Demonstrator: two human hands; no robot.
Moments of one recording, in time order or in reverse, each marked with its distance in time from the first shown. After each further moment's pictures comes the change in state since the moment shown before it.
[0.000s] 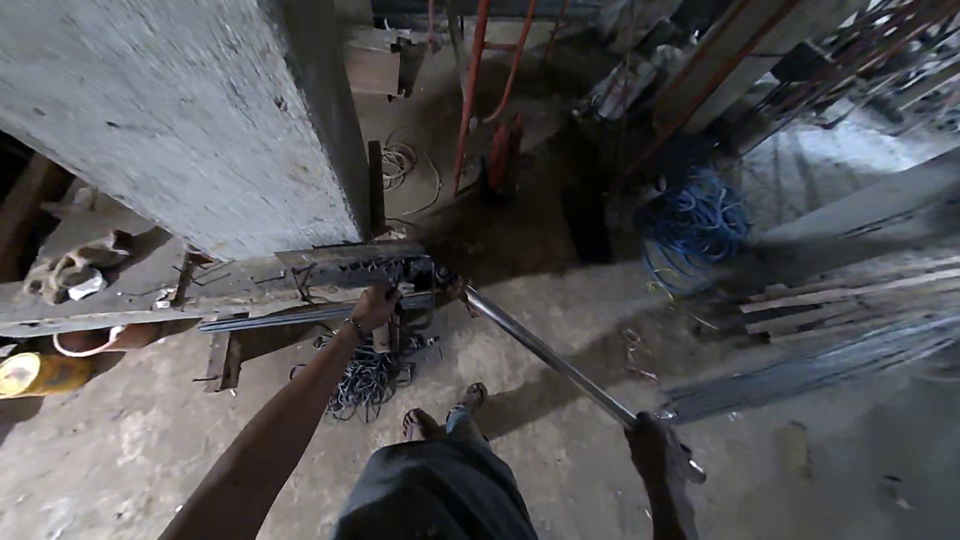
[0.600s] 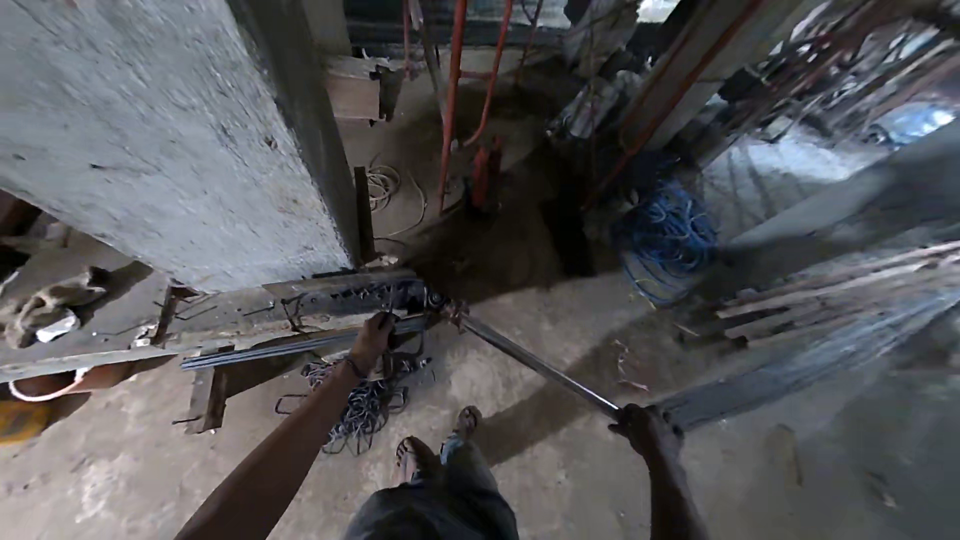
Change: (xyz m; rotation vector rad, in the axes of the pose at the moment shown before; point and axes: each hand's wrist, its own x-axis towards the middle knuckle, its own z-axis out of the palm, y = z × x) left_hand 0.002 -0.015 0.030 -0.605 0.016 -0.094; right_hand 0.082 0.002 0.002 -0.058 -0.066 0.044
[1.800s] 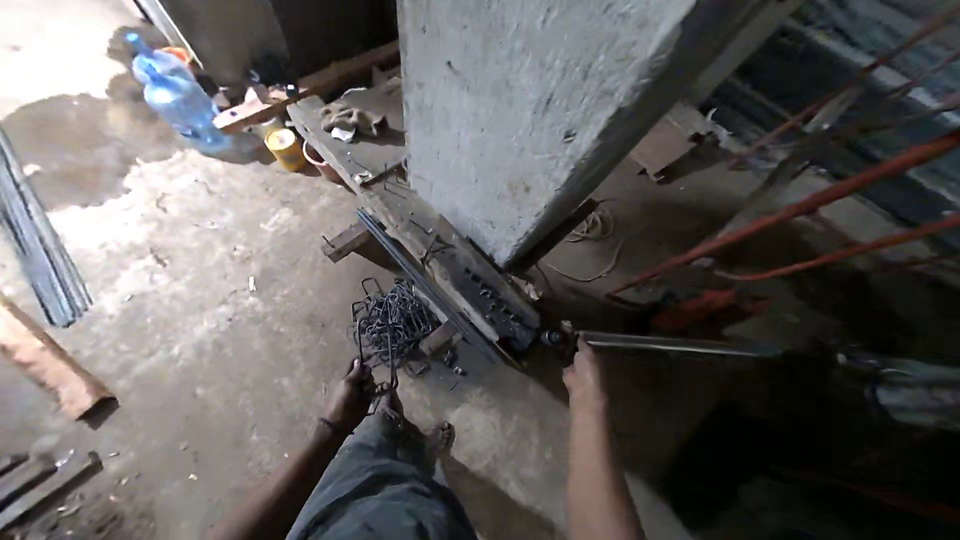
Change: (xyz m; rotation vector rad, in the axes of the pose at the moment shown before) left_hand -0.145 -0.144 0.098 -1.336 1.060 0.033; right_hand 0.046 -0.465 -0.115 1.158 -0.486 -0.493
